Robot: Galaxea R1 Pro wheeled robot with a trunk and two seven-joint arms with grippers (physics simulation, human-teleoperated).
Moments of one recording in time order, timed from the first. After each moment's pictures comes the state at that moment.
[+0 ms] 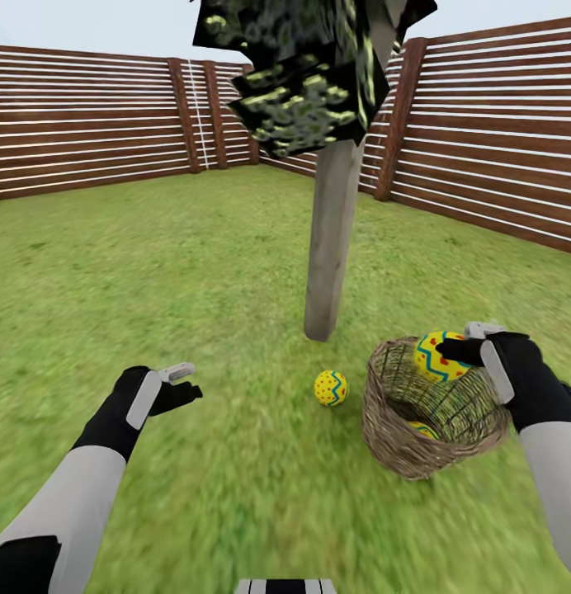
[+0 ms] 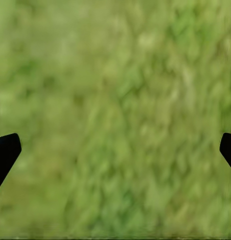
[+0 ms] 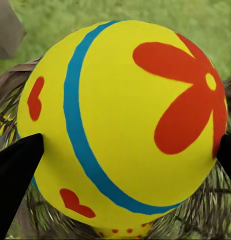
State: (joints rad) left arm -0.85 0.06 0.08 -0.84 0.44 0.95 0.28; right arm -0.94 -0.33 -0.06 -0.94 -0.23 0.85 -0.03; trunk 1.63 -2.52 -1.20
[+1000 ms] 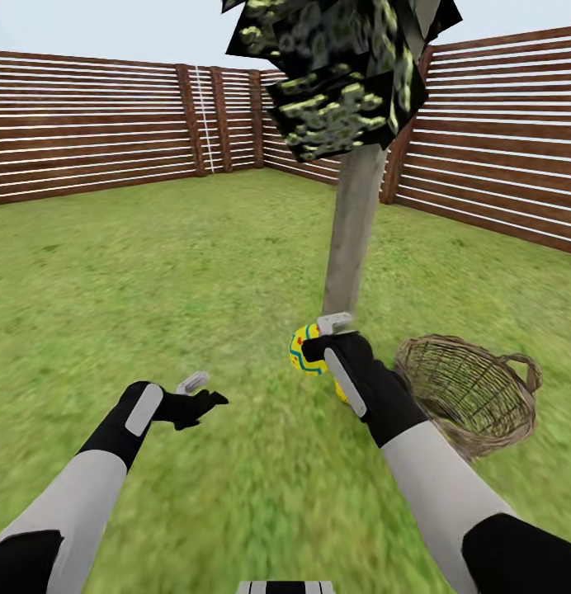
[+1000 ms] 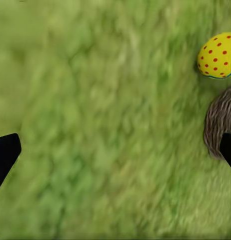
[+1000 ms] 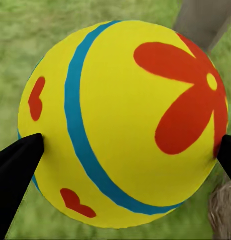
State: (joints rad) left arm -0.85 0.07 0.08 -0.69 0.64 0.95 0.04; right arm -0.94 0.13 0.37 -1.06 -0.23 0.88 -0.25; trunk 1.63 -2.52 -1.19
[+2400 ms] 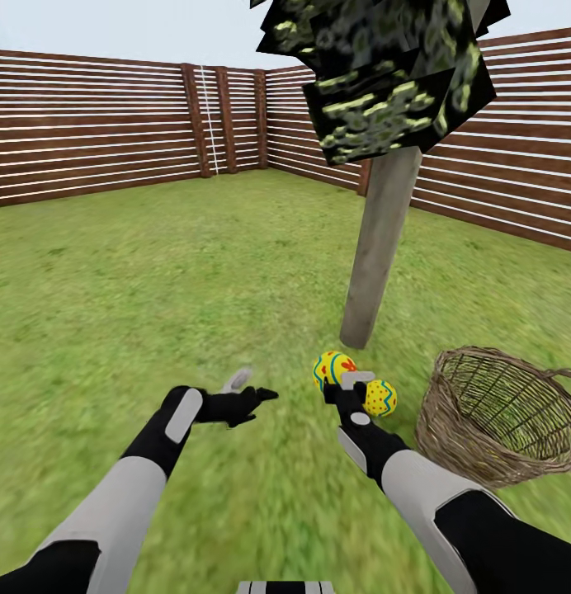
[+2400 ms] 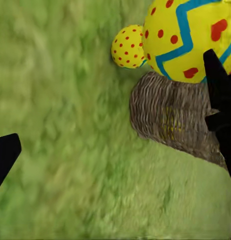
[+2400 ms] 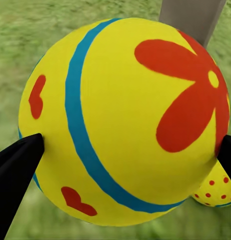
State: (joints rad) left arm -0.82 -0.09 0.04 -0.70 0.65 0.93 -0.18; right arm -0.94 0.14 0.37 -0.22 -0.26 -0.27 -0.25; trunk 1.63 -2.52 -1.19
